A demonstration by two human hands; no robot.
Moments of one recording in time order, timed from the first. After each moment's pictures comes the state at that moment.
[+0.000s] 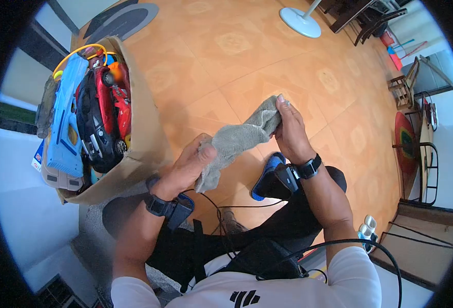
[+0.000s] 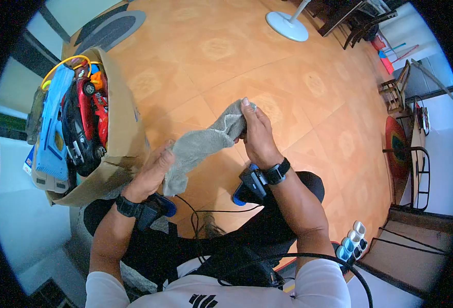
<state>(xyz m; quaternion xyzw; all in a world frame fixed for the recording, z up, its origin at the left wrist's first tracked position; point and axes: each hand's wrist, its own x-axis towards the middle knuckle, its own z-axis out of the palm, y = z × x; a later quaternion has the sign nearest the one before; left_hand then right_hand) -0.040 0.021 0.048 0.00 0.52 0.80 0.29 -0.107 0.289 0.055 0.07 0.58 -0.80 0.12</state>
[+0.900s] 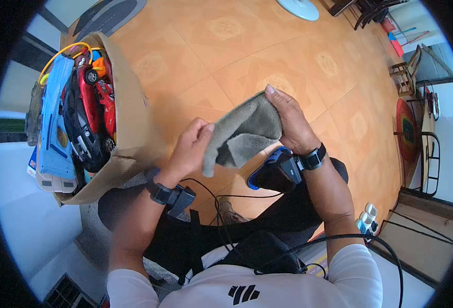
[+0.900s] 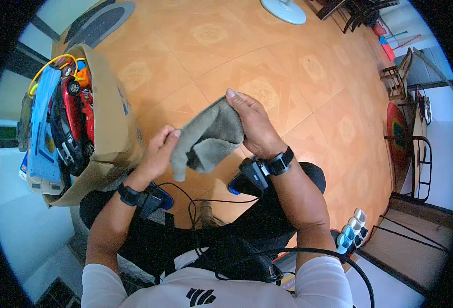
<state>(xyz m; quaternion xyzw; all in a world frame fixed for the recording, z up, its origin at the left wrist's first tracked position) -0.062 0.054 -0.009 0.03 0.77 0.62 0.12 -0.109 0.299 0.061 0.10 0.51 -0.83 0.21</state>
